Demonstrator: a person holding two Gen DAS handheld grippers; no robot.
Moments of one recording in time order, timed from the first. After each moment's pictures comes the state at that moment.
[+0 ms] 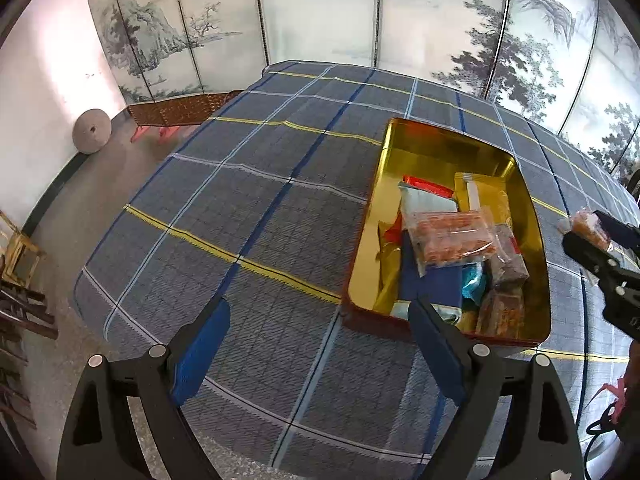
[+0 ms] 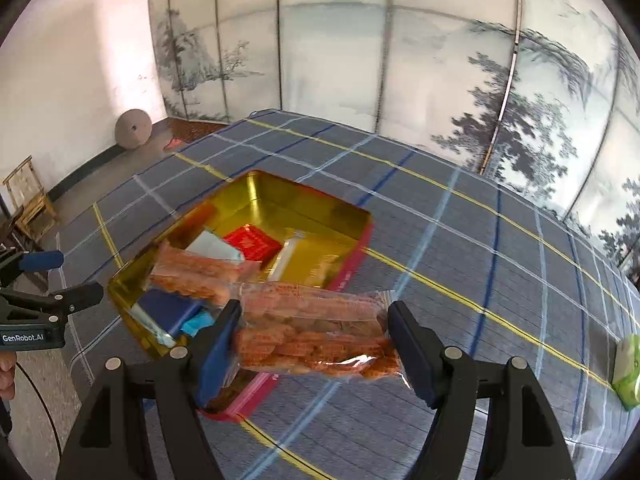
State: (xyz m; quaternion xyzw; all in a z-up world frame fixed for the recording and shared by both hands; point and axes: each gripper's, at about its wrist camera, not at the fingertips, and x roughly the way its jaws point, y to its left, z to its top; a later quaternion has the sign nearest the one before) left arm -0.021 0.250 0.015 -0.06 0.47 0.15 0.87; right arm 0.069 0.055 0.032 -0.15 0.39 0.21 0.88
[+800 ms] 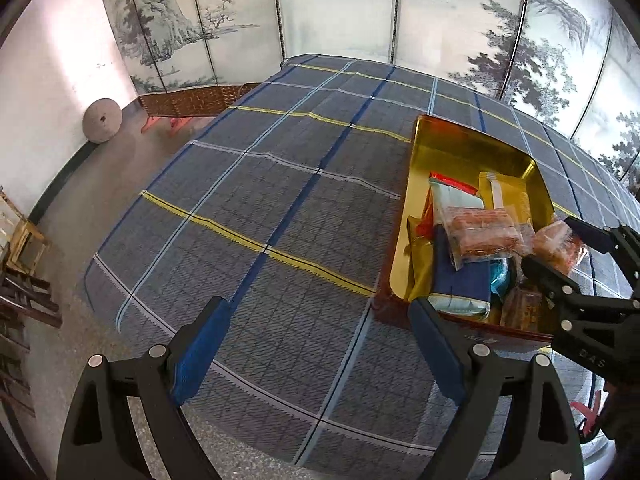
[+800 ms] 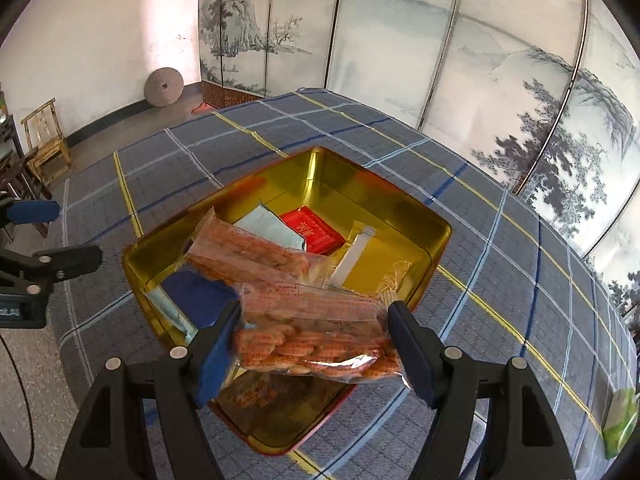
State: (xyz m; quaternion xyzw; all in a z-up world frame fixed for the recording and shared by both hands) left arm -0.029 0.270 0.011 -0.07 0.47 0.17 0.86; right arm 0.065 0.112 0.000 -0.22 0.39 0.24 0.86
